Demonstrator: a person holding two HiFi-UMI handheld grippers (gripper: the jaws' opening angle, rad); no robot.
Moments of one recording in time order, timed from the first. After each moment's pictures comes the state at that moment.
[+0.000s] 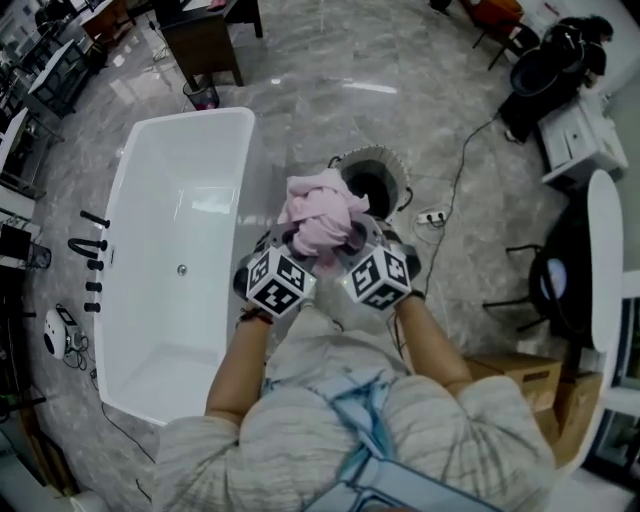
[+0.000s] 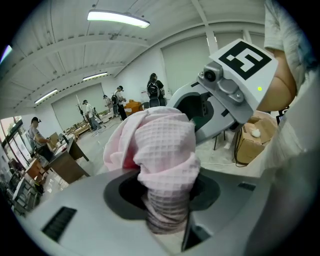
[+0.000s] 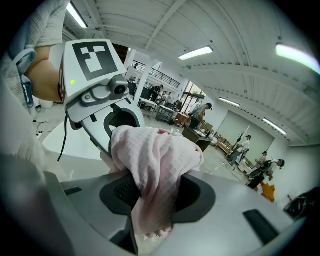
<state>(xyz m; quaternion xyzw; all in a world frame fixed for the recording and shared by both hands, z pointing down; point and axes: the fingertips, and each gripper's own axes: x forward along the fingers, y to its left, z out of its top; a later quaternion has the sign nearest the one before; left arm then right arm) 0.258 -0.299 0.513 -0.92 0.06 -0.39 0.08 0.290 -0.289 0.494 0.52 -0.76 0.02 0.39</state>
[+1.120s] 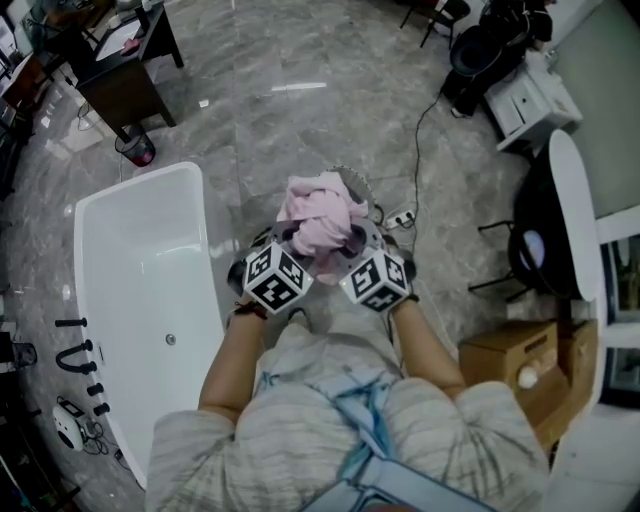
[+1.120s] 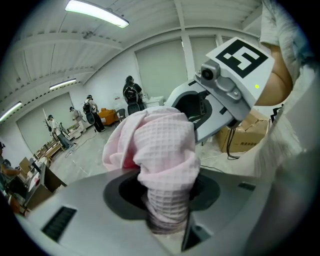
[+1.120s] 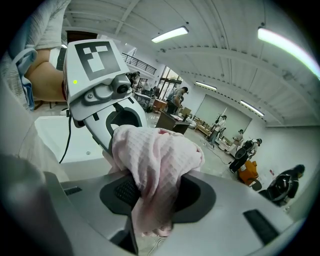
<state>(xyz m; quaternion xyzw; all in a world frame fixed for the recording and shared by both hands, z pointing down) 0.388 -0.430 0.521 -0.91 -0.11 -0.37 0.14 0.416 -0.410 0.502 0.63 -0.67 0.09 0.39</state>
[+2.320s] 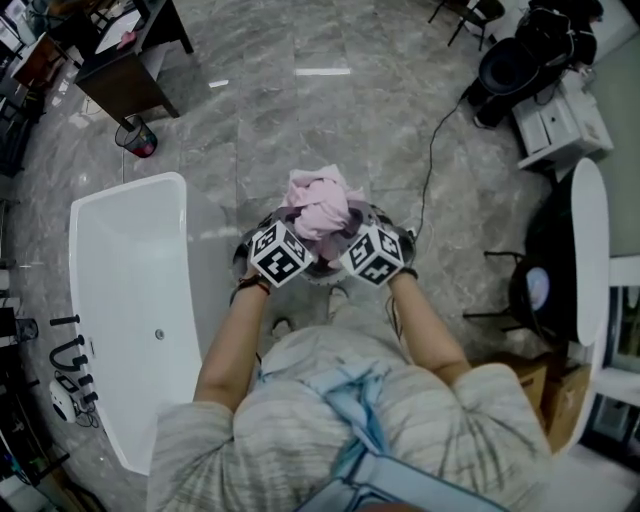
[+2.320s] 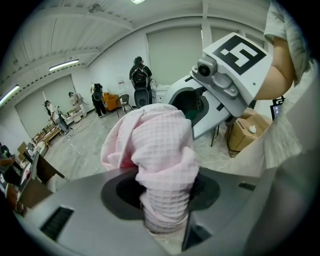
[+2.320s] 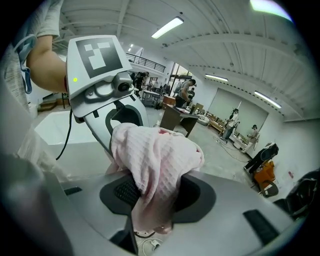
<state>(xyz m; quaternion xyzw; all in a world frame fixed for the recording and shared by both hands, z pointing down) 0.597 -0.483 0.582 -0.89 -0.09 -0.44 0.09 0.636 -0.469 0.564 0.55 -0.72 0.11 0.40</state>
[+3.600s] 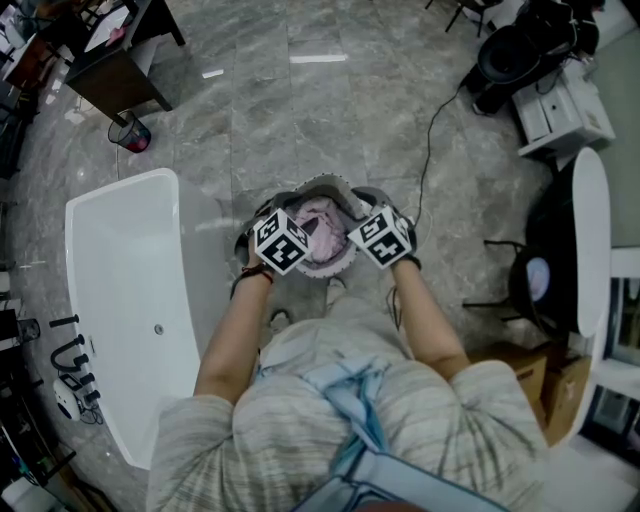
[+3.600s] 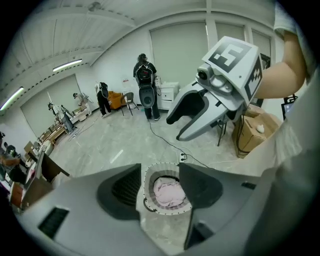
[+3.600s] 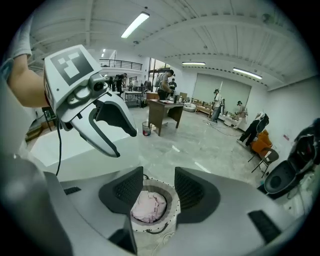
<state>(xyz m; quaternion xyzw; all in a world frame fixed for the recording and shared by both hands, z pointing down) 0.626 -0.499 0.596 -0.89 -0.06 -0.45 0.09 0.693 -0.462 0.584 0.61 -0.68 0.22 0.35</state>
